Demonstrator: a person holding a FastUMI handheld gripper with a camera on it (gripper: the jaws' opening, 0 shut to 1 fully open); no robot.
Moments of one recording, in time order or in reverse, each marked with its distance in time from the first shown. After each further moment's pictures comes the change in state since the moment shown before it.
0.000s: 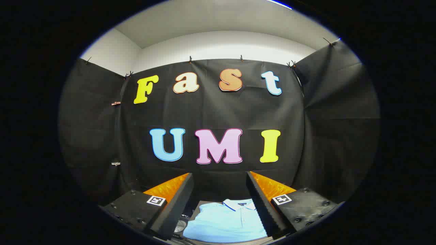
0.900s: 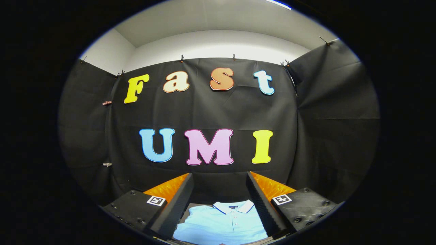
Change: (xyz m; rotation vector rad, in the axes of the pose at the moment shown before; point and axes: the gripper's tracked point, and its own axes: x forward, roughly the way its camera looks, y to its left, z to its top) arm 0.021 -0.031 -0.004 0.004 -0.006 -0.063
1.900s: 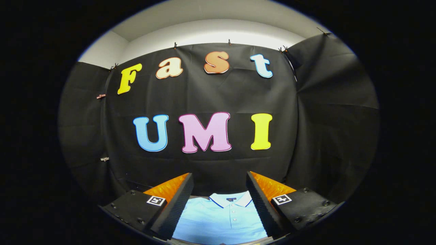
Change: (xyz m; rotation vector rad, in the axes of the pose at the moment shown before) arm 0.040 -0.024 -0.068 0.021 0.154 -0.020
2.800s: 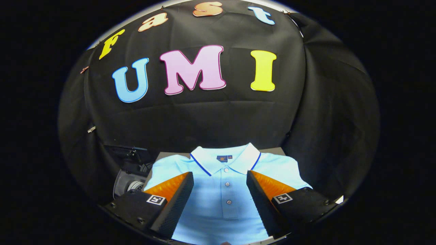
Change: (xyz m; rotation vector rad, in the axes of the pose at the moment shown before) arm 0.089 -0.041 -0.191 0.007 0.456 -0.054
